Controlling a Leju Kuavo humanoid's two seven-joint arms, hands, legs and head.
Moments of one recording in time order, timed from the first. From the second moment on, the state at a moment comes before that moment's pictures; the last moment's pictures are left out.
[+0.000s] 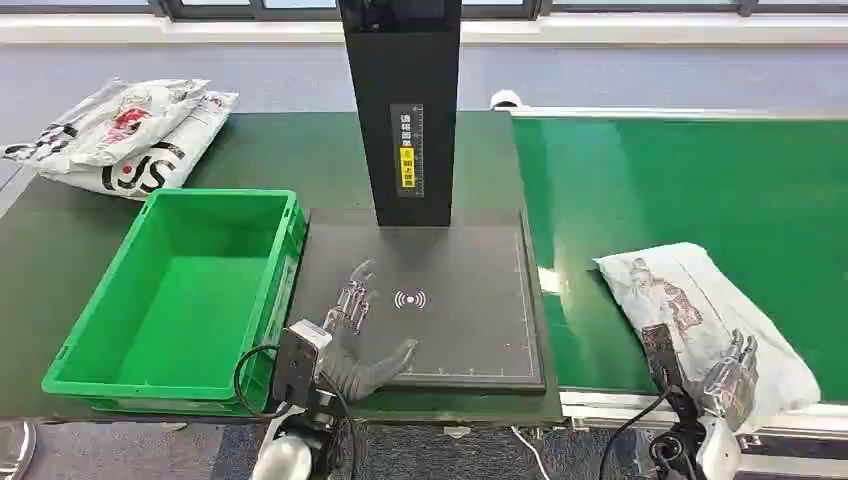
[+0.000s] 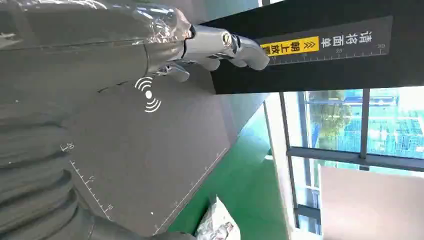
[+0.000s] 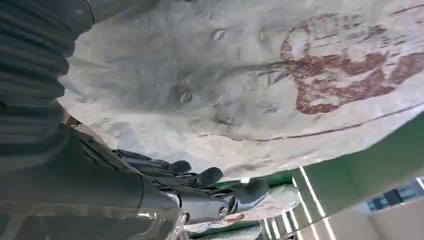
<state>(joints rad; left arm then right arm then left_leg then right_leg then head) -0.05 -0.12 -0.51 -1.46 -0.06 0.25 -0.29 -0.19 -0.01 -0.34 -0.79 0.96 -0.69 0.02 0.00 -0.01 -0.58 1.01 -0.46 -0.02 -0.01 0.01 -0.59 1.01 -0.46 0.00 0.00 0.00</state>
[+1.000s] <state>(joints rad) 0.00 -0.12 -0.49 -1.52 -0.08 0.25 -0.27 -0.24 -0.04 -0.34 -0.68 0.92 -0.48 0.09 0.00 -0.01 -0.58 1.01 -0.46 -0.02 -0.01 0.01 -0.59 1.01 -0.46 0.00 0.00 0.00</state>
